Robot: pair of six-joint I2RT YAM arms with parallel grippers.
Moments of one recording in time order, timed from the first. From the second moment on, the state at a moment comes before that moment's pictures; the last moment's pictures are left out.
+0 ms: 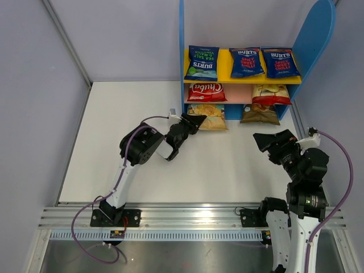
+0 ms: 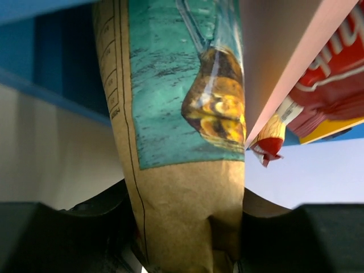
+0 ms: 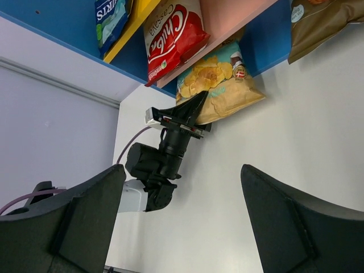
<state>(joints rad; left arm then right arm) -0.66 2.34 1.07 1.27 -0.11 -1.37 -0.17 0.41 0.84 -0.63 -0.39 0.78</state>
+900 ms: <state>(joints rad) -0.65 2.45 1.30 1.20 -0.18 -1.32 -0.06 0.38 0.80 -0.60 -0.48 0.85</state>
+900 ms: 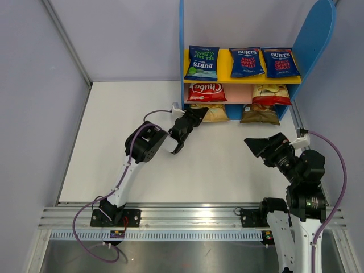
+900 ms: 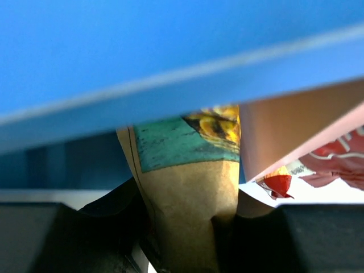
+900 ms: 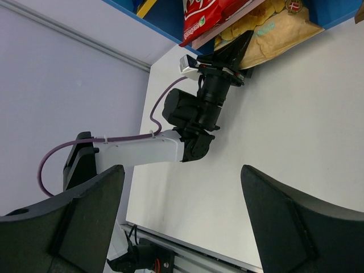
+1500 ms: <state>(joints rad) -0.63 2.43 1.29 1.13 -0.20 -1.27 -0.05 0.37 0.80 -0.60 -0.52 0.88</state>
